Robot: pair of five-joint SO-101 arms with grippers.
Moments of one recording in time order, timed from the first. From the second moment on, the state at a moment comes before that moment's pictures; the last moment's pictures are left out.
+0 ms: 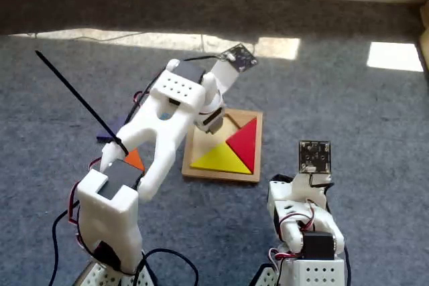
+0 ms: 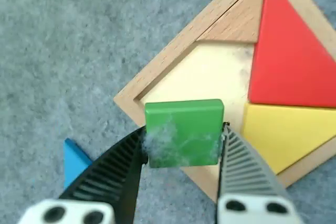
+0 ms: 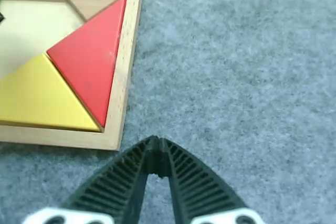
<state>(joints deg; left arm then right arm) 19.7 21.7 -6.9 72.1 -19.2 -5.0 -104.3 95.9 62.8 1.2</state>
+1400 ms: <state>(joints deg) 15.7 33.0 -14.5 73.5 -6.2 -4.7 -104.3 95.9 62.8 1.2</state>
